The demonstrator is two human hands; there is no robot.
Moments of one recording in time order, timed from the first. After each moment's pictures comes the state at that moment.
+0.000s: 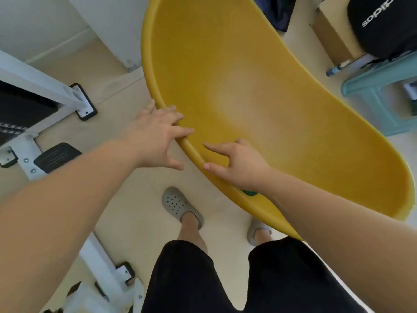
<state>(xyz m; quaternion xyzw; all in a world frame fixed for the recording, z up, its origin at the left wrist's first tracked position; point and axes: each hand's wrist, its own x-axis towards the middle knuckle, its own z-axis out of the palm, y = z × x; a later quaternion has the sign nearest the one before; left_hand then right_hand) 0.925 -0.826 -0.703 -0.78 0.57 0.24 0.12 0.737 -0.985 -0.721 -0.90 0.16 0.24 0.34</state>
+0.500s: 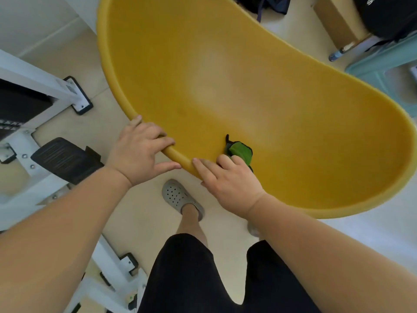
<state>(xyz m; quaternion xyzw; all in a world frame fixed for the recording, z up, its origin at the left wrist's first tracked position) 0.891 -0.774 -0.740 -0.82 0.55 0.14 -0.05 0.679 -0.944 -0.758 -1.00 -0.06 0.00 0.02</state>
